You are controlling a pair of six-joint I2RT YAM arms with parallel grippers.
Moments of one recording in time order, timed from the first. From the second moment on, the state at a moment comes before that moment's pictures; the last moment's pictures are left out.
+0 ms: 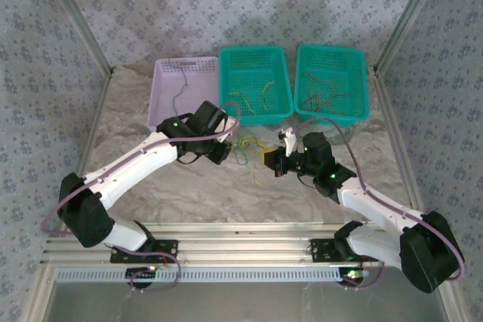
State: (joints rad) left arm -0.76 1.44 1.27 -0.87 0.06 -0.10; right arm 0.57 1.07 0.52 0.15 -0.47 0.33
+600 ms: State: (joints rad) left arm -0.69 1.17 1.24 -0.81 -0.07 -0.19; right arm 0.52 1.14 0.57 0.09 -0.29 0.35
